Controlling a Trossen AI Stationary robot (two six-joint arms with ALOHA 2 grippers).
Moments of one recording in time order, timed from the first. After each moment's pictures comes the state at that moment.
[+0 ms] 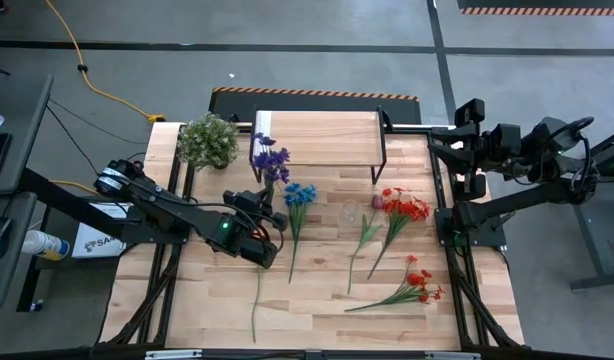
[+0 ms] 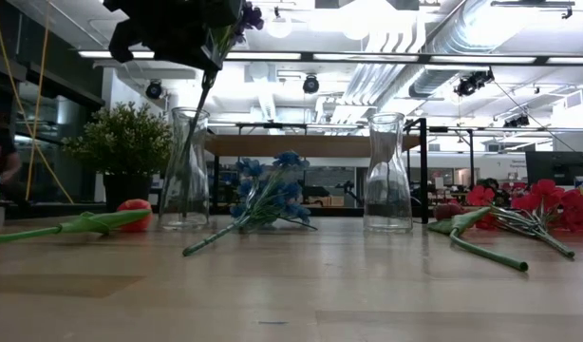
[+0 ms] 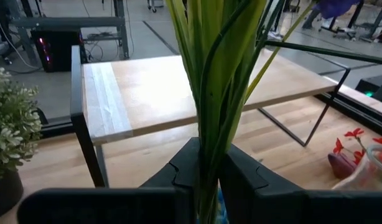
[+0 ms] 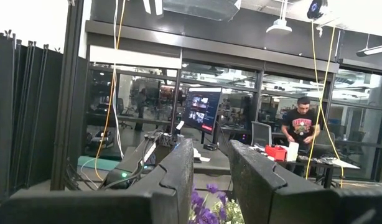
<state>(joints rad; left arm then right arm) -0.40 1.54 1.11 -0.84 -1.32 -1.39 0.11 0.73 1.19 -0.14 0.18 -0.18</state>
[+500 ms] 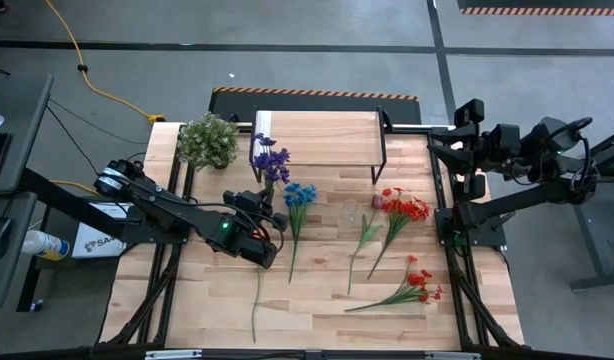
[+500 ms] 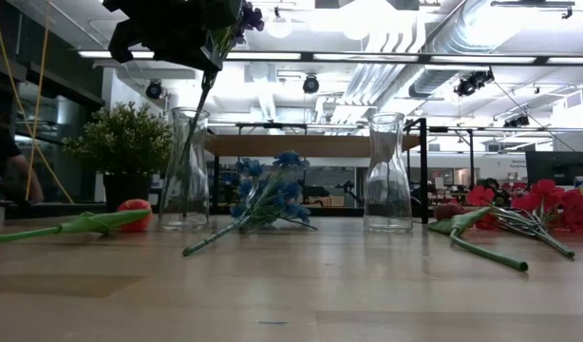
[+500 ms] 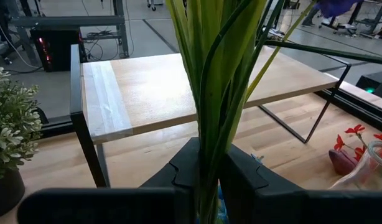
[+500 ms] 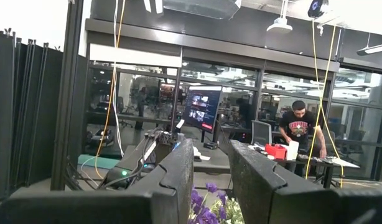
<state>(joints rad) -0.40 1.54 1.11 -0.84 -1.31 -1.38 0.11 0.73 1.19 -0.15 0.18 -0.18</state>
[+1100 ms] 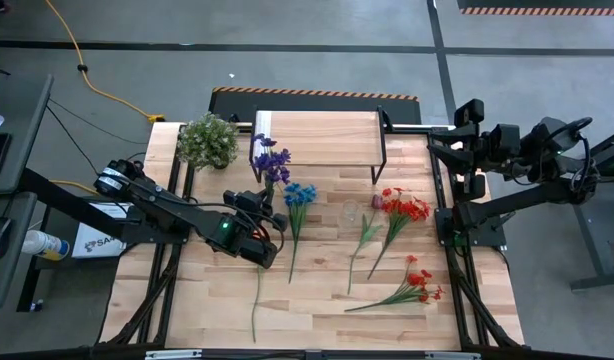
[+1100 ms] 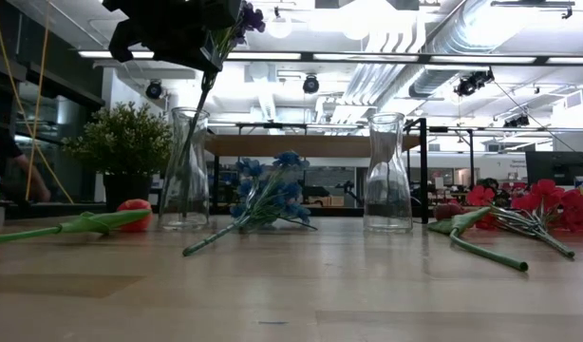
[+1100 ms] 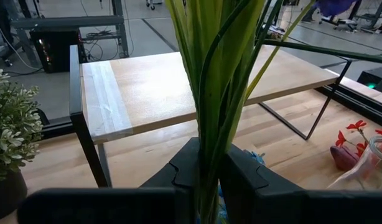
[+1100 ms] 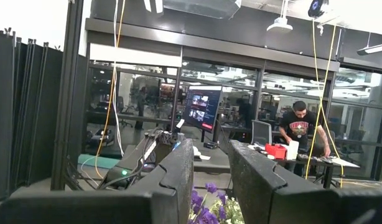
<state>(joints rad) -0.40 1.54 1.11 -0.84 -1.31 -1.37 0.11 0.73 1.19 -0.15 0.18 -0.18</state>
